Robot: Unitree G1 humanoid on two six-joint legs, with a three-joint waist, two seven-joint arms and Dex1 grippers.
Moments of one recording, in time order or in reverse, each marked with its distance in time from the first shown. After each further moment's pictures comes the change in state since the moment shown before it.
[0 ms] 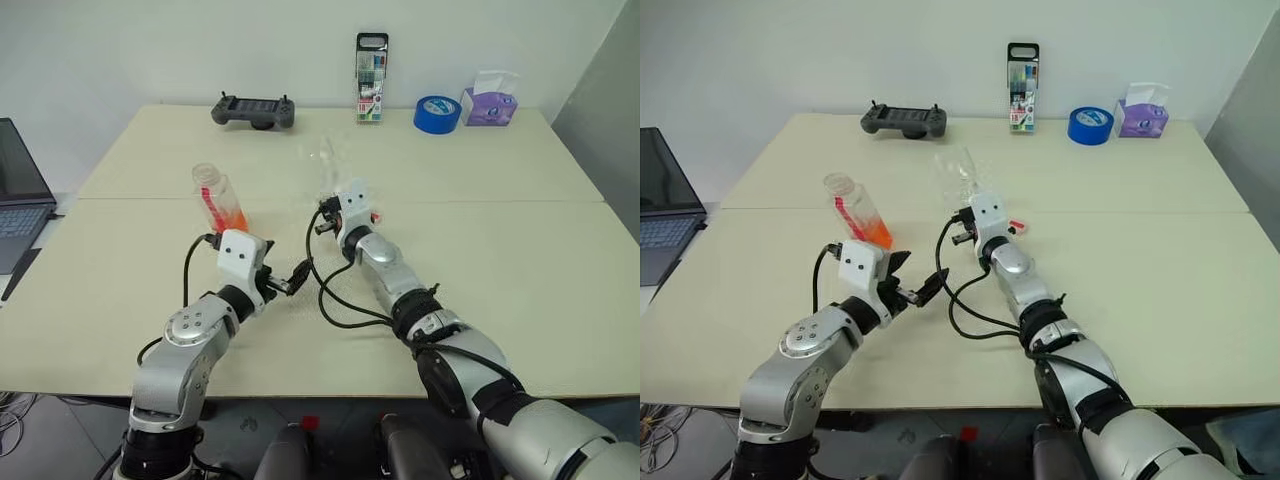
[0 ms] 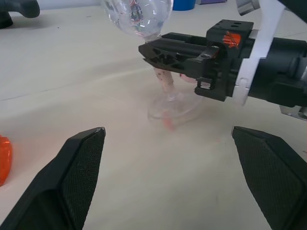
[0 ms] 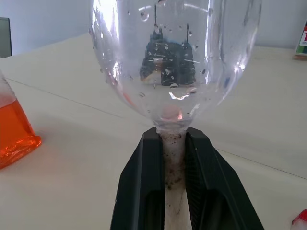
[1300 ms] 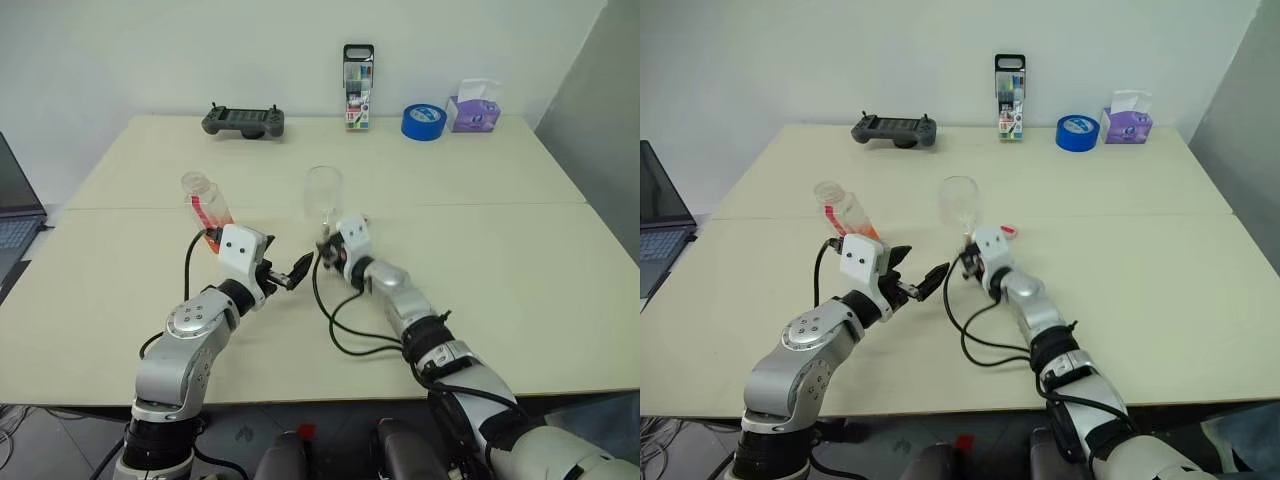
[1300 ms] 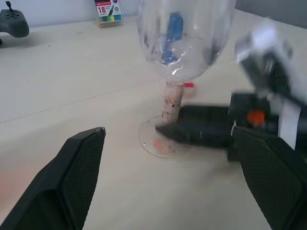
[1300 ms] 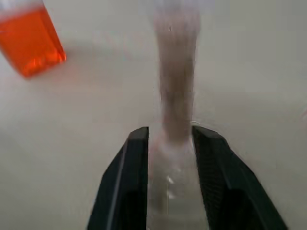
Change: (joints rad) left arm -0.038 0.006 0.000 0.056 0.002 -0.023 0.002; right arm 0.201 -0.021 0.055 -0.226 -0.012 0.245 0.169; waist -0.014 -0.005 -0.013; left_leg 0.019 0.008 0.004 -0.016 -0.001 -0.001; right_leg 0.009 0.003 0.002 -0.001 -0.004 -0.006
